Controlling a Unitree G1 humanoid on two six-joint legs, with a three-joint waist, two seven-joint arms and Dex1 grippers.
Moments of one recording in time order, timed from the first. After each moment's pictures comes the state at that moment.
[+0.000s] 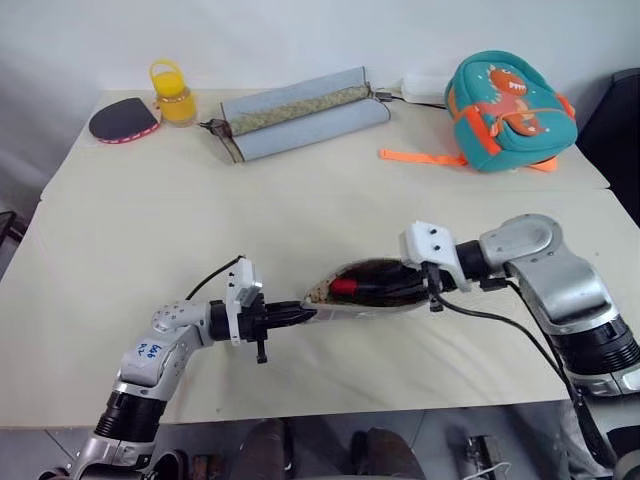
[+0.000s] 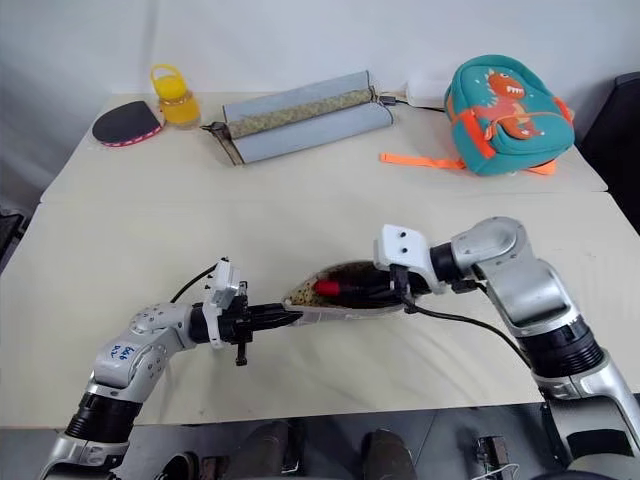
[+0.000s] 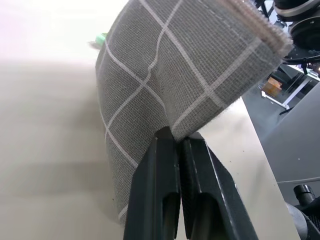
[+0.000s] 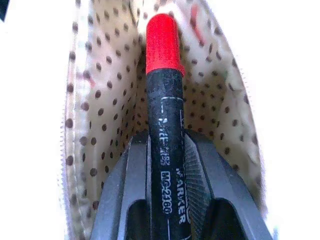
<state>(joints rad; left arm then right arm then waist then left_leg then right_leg) -0.26 0.48 -0.07 -0.09 -0.51 0.44 -1.04 -0.66 -0.72 0.19 -0.20 0.28 0.58 1.34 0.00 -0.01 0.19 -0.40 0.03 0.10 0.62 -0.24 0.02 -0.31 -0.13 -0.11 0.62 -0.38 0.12</state>
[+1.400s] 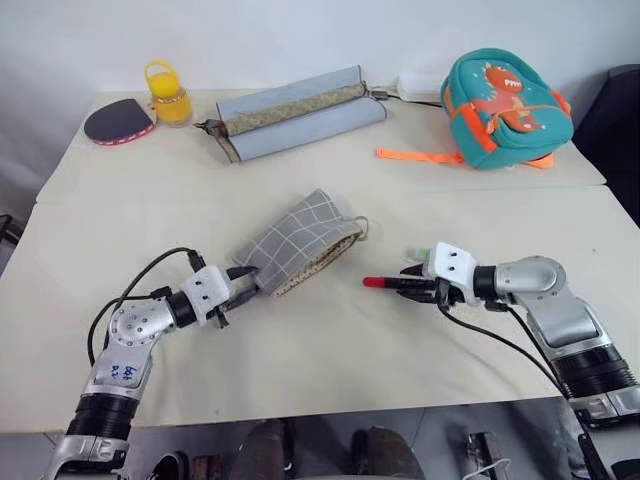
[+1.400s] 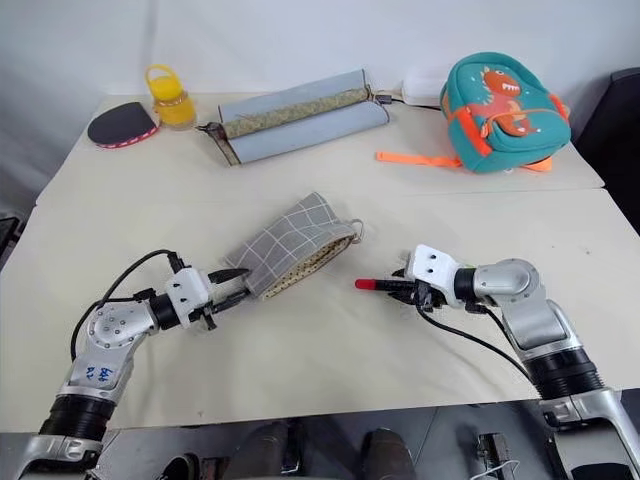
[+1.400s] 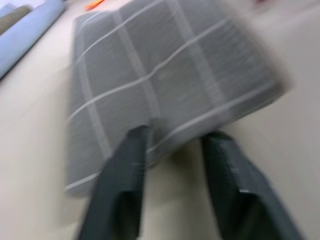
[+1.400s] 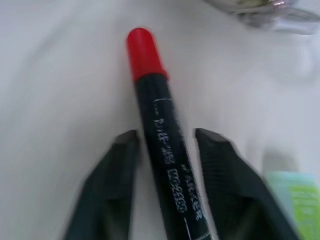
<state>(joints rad) -0.21 0.59 0.02 0.14 -0.12 -0.26 -0.80 -0.47 -0.74 0.16 0.13 0.08 0.13 1.07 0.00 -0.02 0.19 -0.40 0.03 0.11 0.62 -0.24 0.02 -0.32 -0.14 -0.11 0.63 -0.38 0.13</state>
